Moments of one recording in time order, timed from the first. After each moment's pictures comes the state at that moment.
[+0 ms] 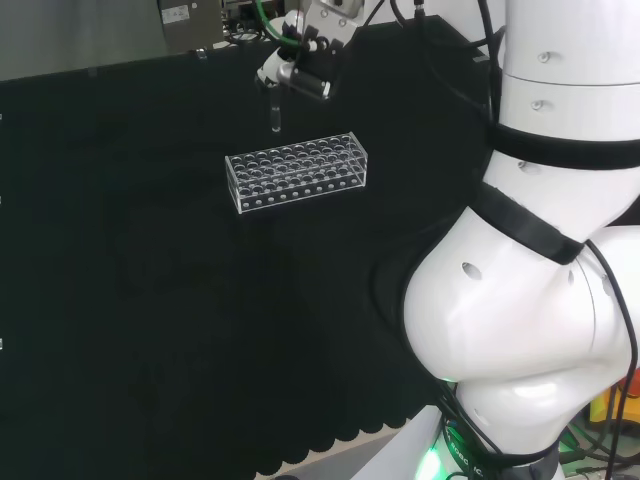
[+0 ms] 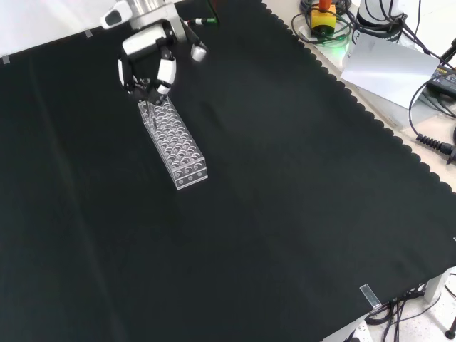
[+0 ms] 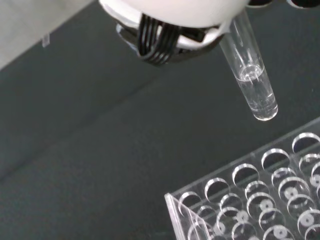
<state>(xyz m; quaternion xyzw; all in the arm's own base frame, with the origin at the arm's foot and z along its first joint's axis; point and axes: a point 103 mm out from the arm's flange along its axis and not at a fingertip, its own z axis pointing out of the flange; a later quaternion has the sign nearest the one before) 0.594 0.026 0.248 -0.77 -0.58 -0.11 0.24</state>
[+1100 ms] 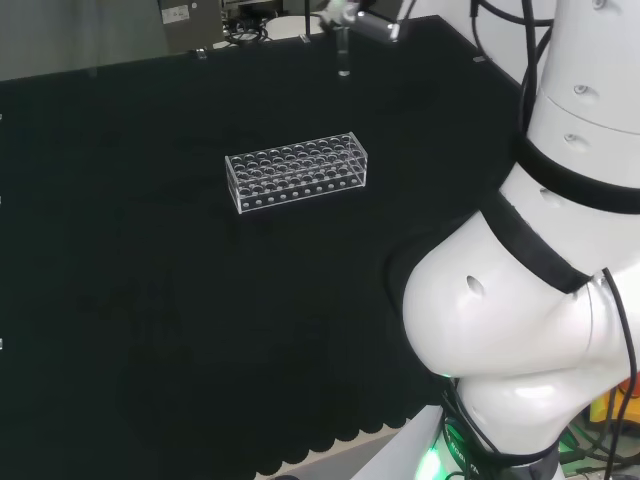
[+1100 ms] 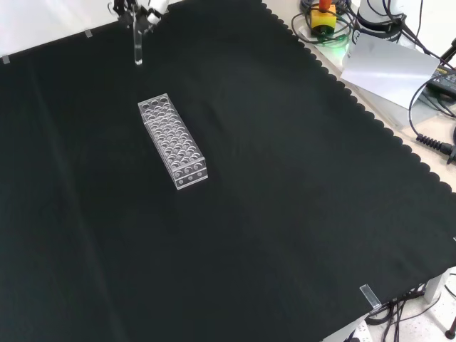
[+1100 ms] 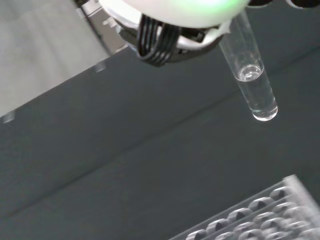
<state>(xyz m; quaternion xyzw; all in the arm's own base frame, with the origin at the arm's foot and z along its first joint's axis) 0.549 -0.077 0.345 -0.81 -0.55 -0.11 0.15</state>
